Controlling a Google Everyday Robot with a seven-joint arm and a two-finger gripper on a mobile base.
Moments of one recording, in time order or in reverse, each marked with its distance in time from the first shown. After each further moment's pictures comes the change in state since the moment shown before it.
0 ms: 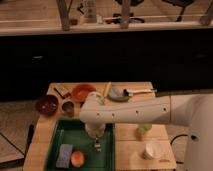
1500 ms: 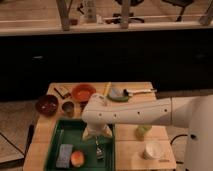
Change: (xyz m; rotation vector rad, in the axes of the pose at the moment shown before) arm -0.005 0.005 0.011 0.012 -0.032 0.036
